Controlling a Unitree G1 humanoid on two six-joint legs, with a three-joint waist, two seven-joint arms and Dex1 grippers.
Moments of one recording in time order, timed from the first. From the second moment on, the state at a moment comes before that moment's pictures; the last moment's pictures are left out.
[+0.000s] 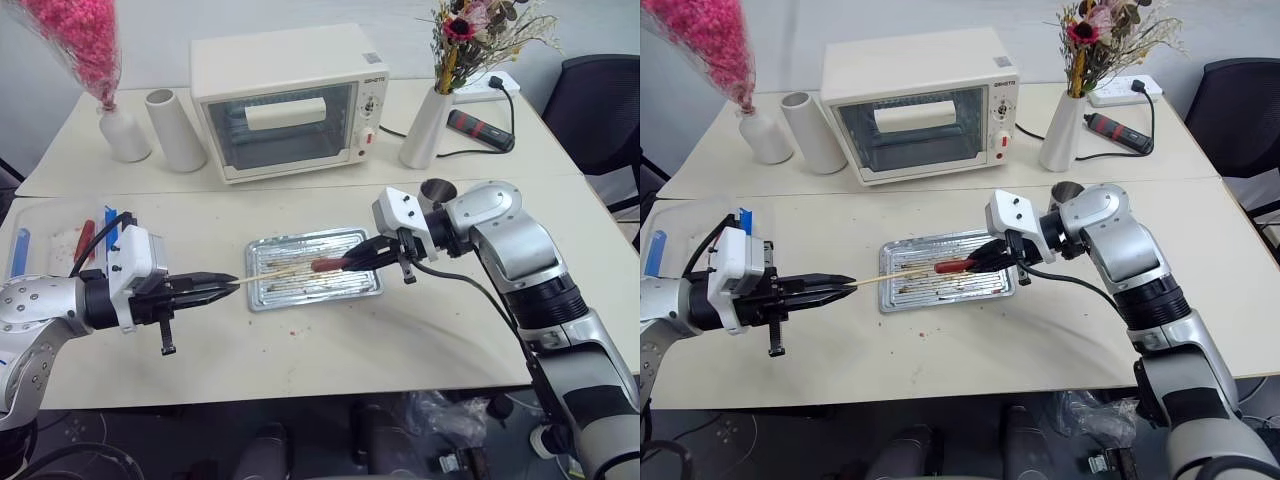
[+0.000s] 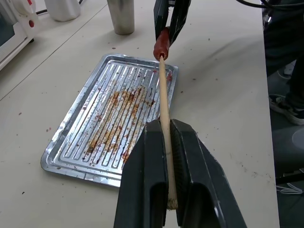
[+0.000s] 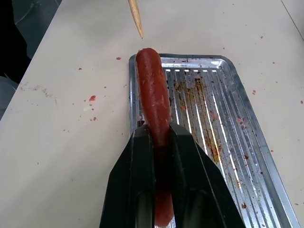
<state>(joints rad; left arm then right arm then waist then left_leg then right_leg) -0.09 0.92 0.34 -0.46 -0.65 0.51 -1.02 -0.89 -0.58 0.29 0.13 0.19 0.37 1.44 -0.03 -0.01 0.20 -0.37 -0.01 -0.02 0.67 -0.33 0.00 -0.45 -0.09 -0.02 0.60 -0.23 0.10</state>
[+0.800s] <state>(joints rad) -0.19 0.91 0.25 -0.42 -0.62 0.50 -1.02 -0.92 -0.54 0.31 0.05 0.20 0.42 1.43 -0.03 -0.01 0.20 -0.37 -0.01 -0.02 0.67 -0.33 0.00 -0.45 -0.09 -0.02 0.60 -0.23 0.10</state>
